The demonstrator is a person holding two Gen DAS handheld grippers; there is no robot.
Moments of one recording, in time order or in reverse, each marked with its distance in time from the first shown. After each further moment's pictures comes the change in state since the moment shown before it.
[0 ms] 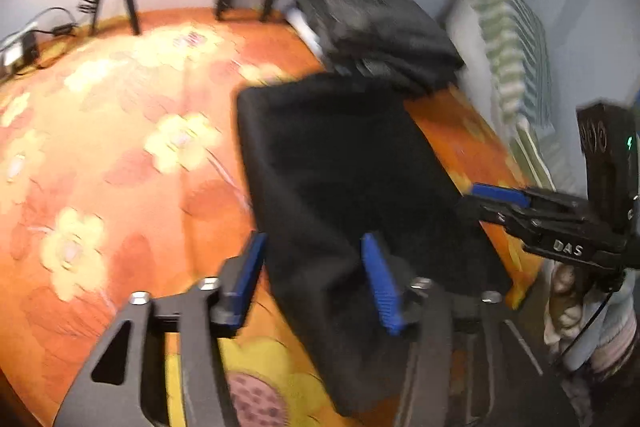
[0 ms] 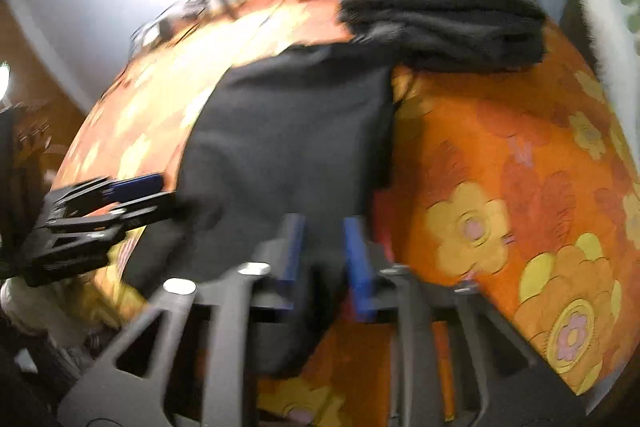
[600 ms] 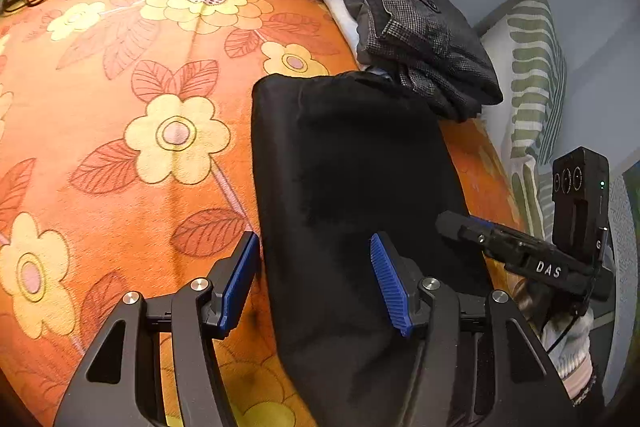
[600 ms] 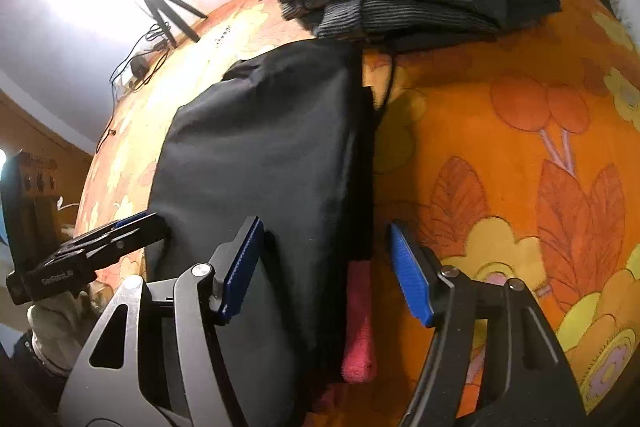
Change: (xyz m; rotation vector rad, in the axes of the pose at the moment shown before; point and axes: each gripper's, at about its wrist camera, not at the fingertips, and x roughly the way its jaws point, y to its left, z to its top) left arm 0.045 0.029 0.026 -0.175 0.118 -0.097; right arm 0.058 -0.028 0.026 0.181 0.077 0.124
